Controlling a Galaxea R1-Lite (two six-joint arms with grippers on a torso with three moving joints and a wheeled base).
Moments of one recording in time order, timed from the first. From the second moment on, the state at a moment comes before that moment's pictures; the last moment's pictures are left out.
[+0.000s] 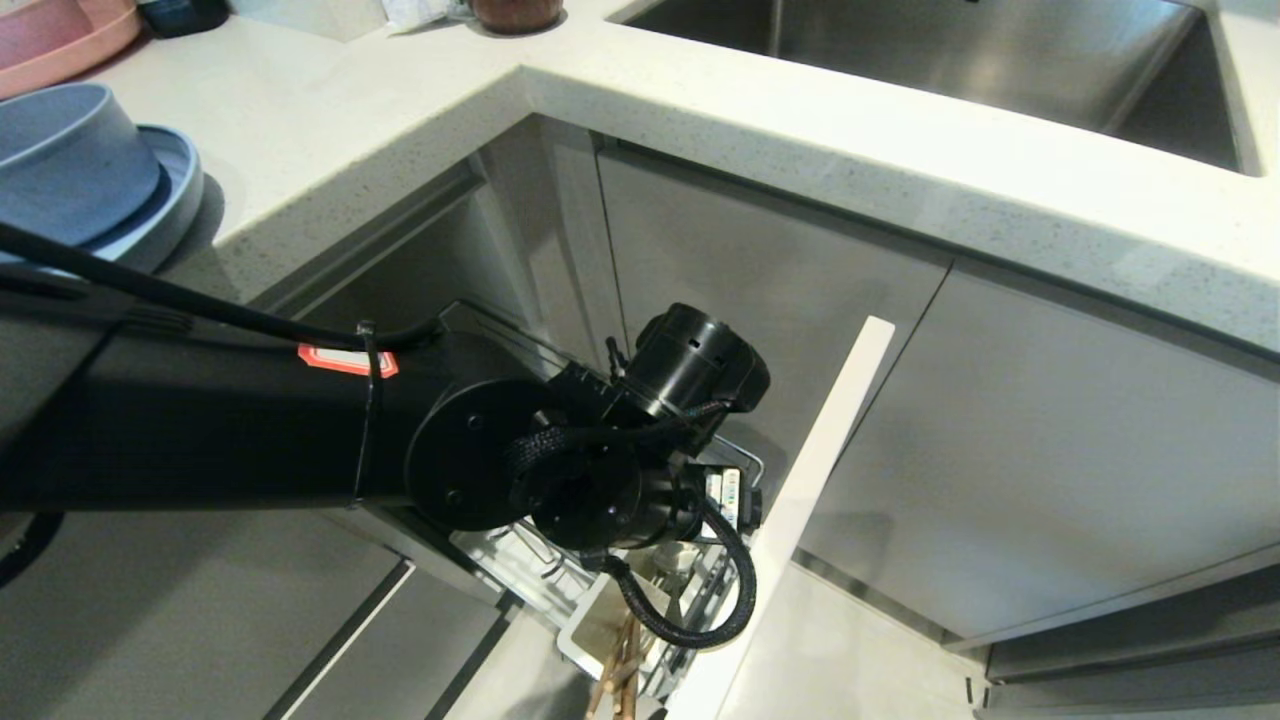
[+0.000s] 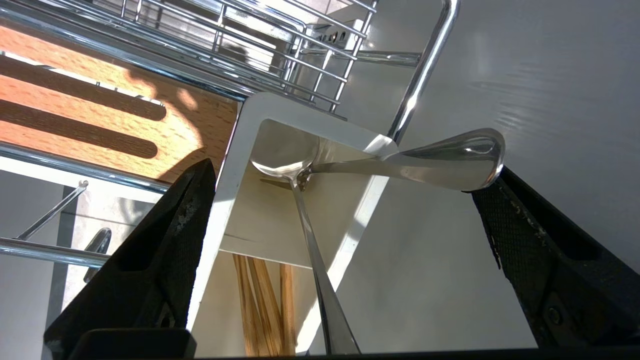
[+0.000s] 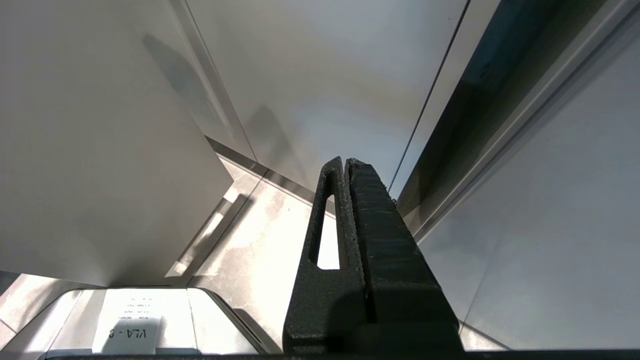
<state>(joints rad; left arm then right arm) -0.94 1.92 -1.44 0.36 0.39 -0.51 0.00 0.00 0.00 0.00 0.00 0.02</state>
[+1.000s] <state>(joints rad) -0.94 1.93 -1.44 0.36 0.39 -0.52 0.00 0.00 0.00 0.00 0.00 0.02</state>
